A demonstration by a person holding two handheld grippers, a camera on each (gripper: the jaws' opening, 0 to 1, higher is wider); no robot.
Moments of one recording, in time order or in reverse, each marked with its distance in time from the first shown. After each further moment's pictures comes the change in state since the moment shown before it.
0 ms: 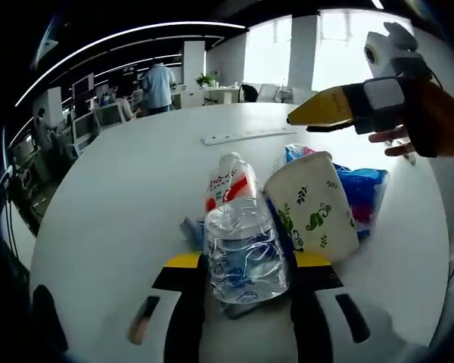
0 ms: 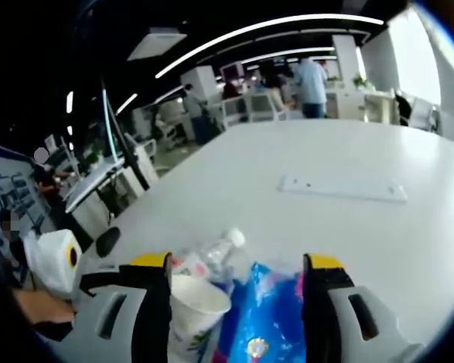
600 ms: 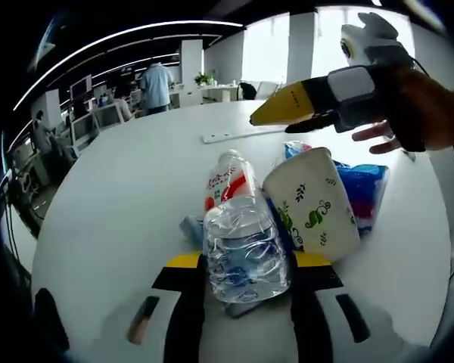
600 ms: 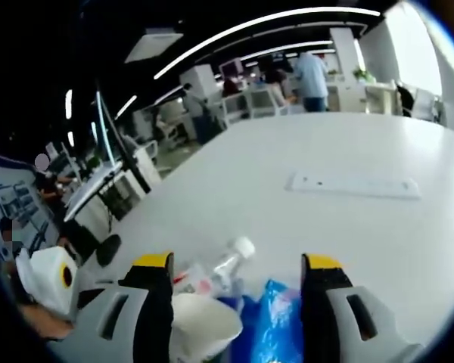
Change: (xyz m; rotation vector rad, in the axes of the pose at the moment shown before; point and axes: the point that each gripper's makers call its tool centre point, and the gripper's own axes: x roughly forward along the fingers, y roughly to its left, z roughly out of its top) left arm 0.001 -0.001 -0.002 0.023 0.011 0.005; right arm 0.028 0.006 0.003 0.038 0.013 0.022
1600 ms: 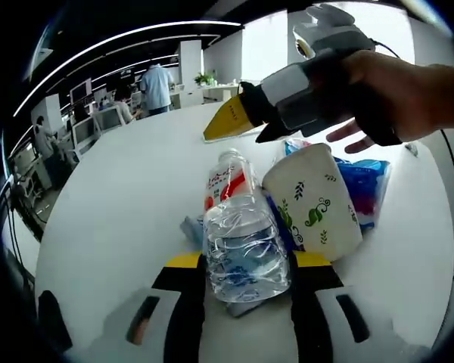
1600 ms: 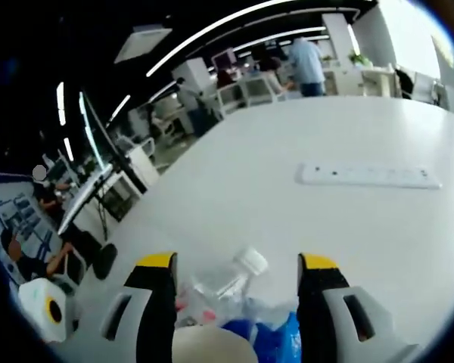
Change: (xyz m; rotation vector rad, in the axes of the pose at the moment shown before) left arm 0.000 0.000 -0.001 0.016 0.007 0.015; right arm 0.042 0.006 -0.001 0.066 0.057 0.000
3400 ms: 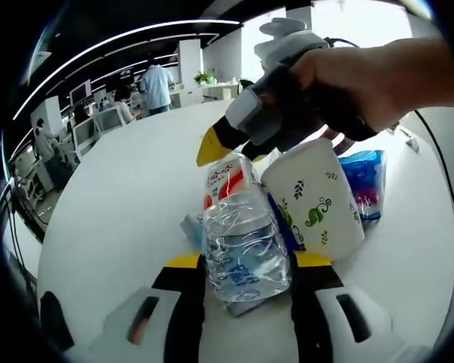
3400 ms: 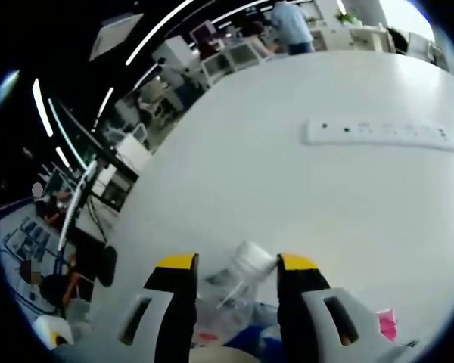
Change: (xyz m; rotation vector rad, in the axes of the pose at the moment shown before) left arm 0.002 -0.001 -0.002 0.014 0.011 0.009; right arm 0.028 0.003 -0.025 0.153 0.192 0.007
